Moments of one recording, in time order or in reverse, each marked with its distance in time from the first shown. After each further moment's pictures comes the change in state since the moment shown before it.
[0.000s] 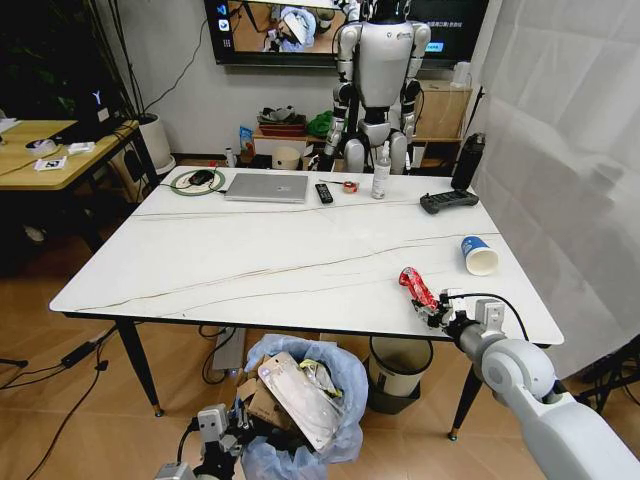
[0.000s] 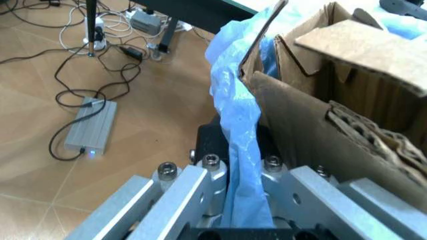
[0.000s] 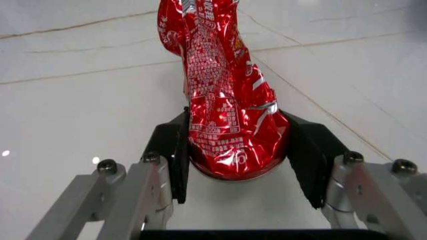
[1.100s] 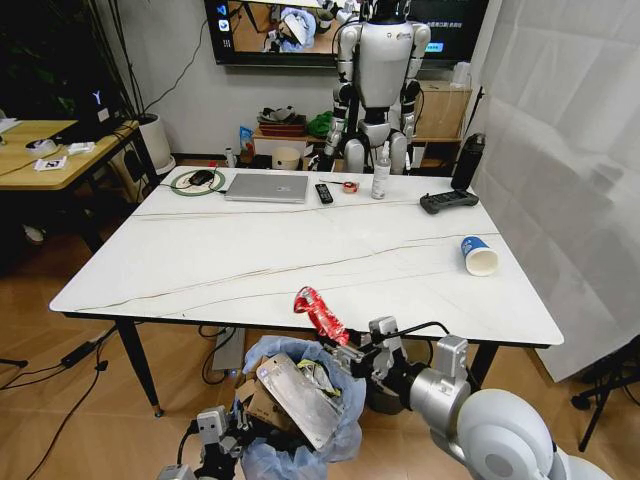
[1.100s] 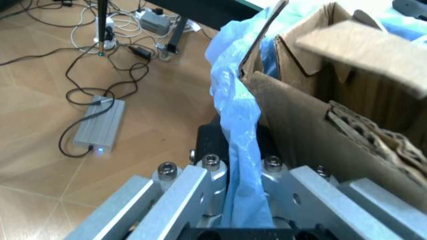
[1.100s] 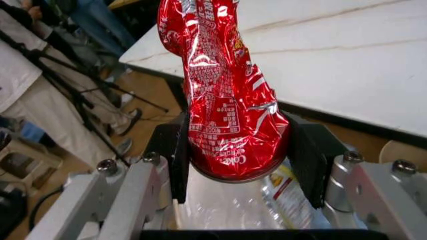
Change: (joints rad) left arm 0.009 -0.041 -0.008 -0.002 0.028 0.001 0.000; right arm -0.103 -0.101 -0.285 0.443 0.224 0.073 0.037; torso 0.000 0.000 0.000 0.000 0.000
